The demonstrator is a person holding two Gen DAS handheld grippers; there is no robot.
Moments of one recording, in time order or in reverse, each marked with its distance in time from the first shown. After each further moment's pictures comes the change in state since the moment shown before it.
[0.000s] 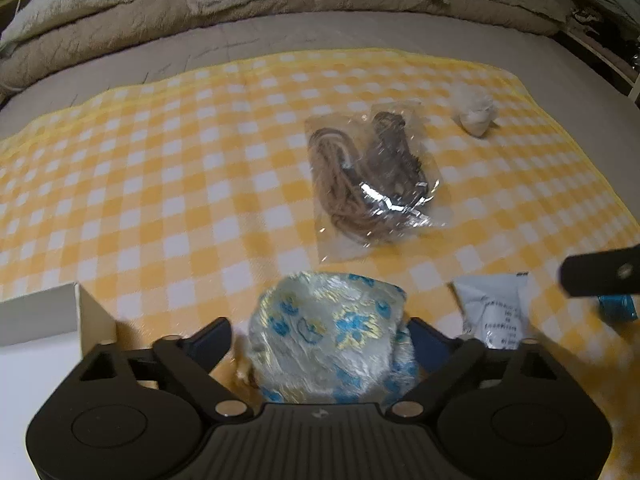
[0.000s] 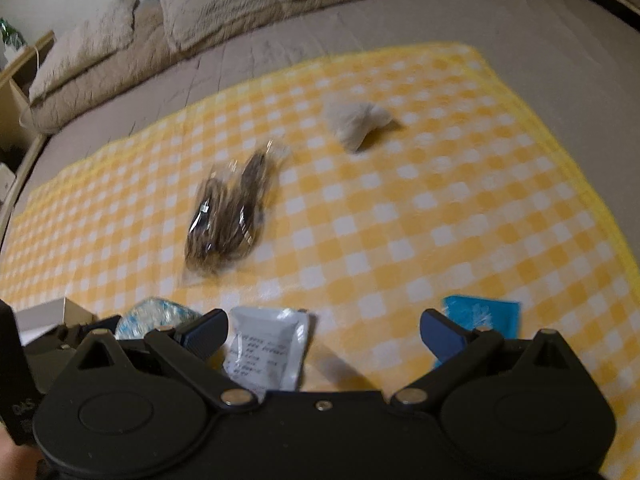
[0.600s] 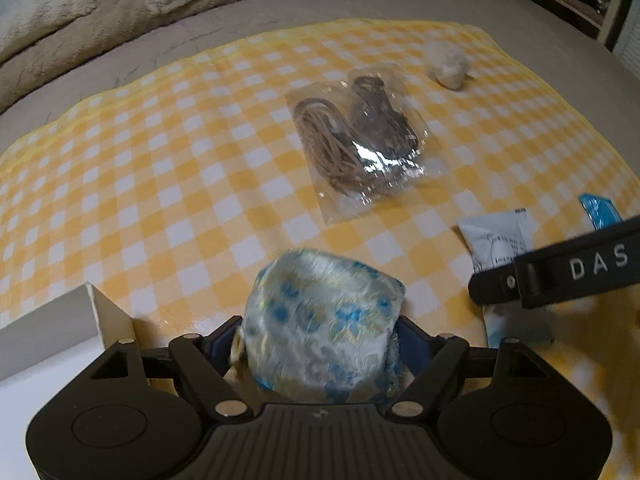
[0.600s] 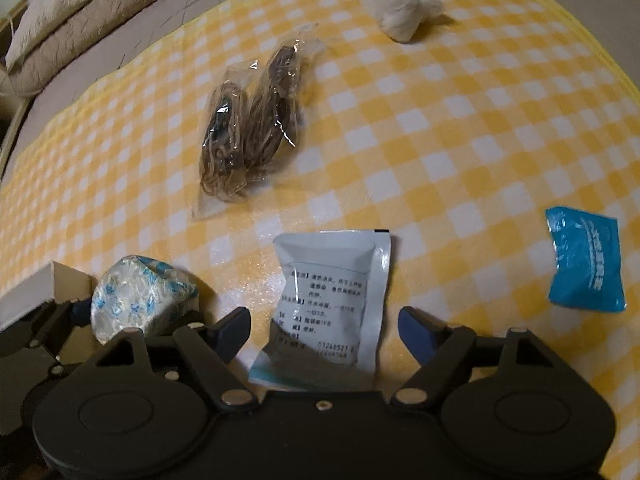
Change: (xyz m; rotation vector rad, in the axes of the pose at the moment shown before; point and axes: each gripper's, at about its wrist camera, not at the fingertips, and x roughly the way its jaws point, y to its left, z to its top) left arm -0.002 0.006 -0.011 0.158 0.063 -0.032; right arm 0.061 0.042 -0.018 0.054 0.199 0.008
